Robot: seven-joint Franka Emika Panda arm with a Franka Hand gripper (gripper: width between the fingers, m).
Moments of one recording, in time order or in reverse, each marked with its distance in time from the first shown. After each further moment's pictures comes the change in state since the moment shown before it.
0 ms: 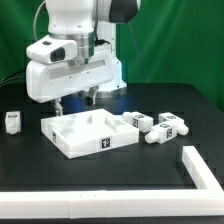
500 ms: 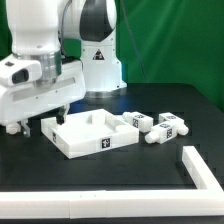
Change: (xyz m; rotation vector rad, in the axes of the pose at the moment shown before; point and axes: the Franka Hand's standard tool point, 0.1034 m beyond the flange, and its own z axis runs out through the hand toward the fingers) arm -0.016 0.040 0.029 0.035 -0.024 -0.019
